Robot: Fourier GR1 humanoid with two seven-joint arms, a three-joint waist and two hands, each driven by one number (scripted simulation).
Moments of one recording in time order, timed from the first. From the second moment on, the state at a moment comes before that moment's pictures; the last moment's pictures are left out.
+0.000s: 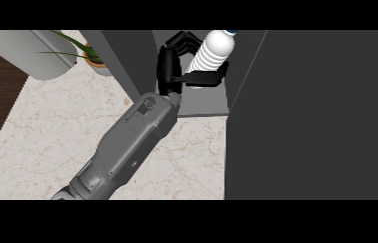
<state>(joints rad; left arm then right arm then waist) -0.90 0.00 -0.37 -0.82 0.53 0.68 -0.38 0.94 -0.17 -0.27 -2.38 -0.31 0.63 -0.36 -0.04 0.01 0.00</state>
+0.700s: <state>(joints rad) -1.10 0.01 -0.33 -0.42 0.50 0.64 -0.49 0.91 -0.16 -0.24 -2.38 -0.34 0.64 -0.33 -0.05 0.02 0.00</state>
